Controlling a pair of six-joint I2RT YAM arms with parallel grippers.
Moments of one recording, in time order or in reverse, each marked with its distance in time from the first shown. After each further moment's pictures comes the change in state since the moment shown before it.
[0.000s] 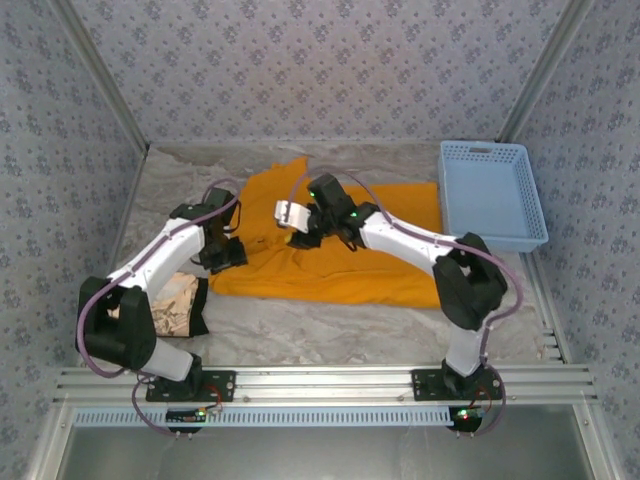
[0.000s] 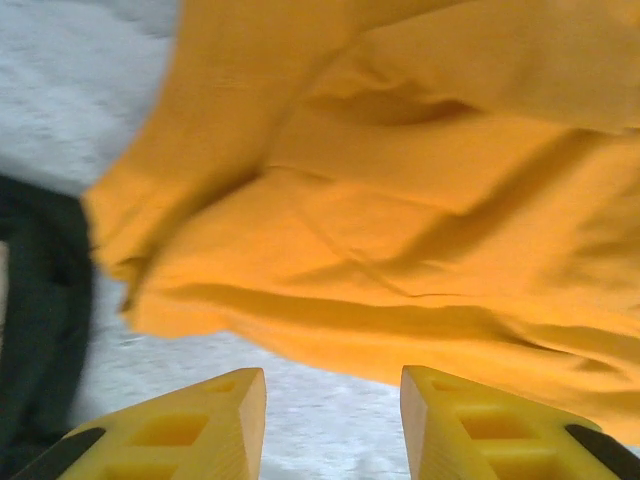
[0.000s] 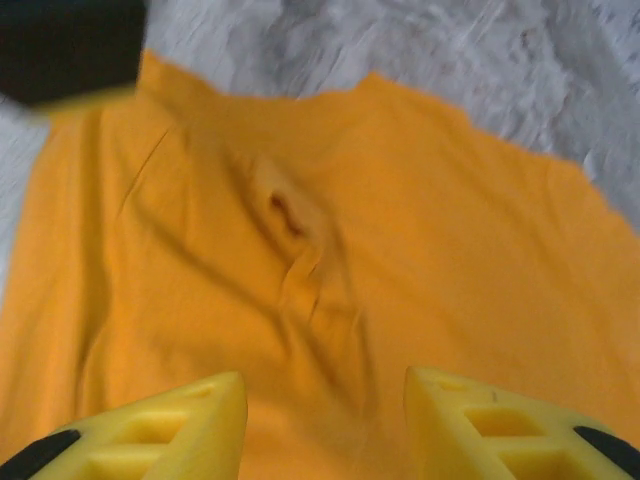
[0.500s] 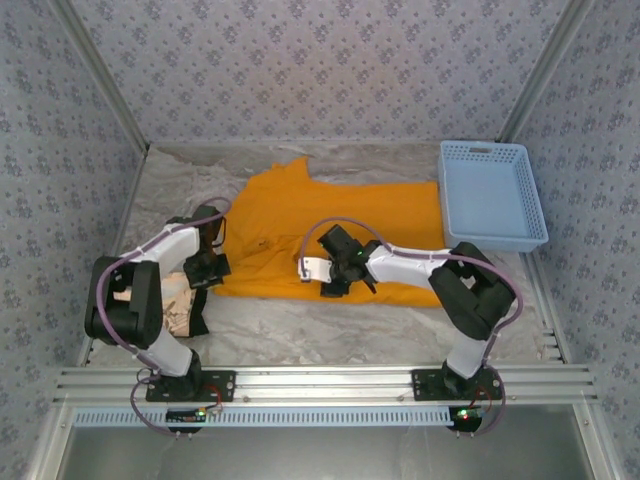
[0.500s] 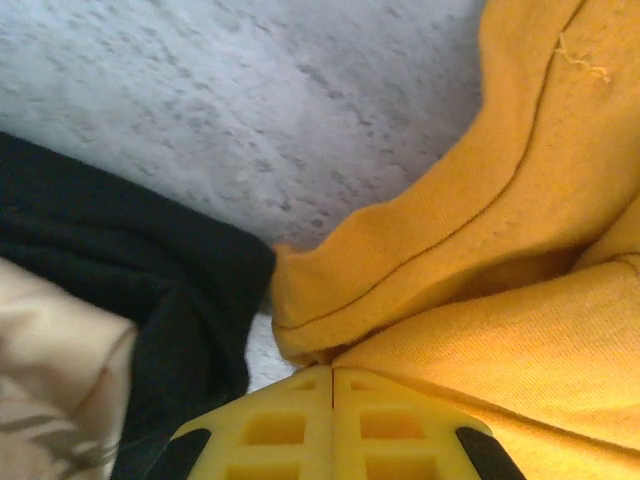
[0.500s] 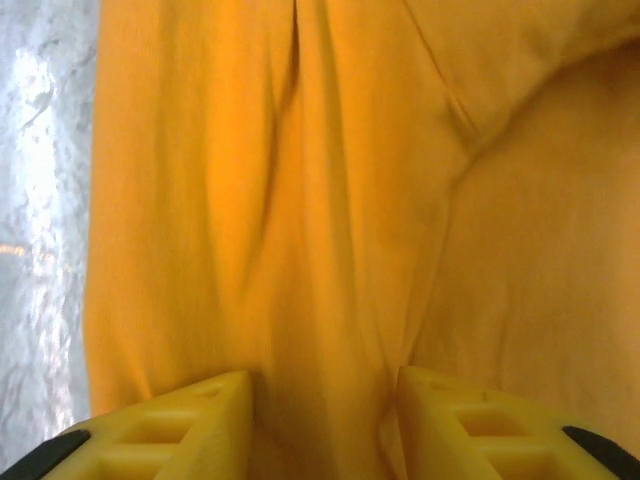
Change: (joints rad) left arm 0.161 0.112 -0.150 0.069 -0.105 0.111; right arm 0.053 -0.118 -0.418 -0.080 0.173 -0.070
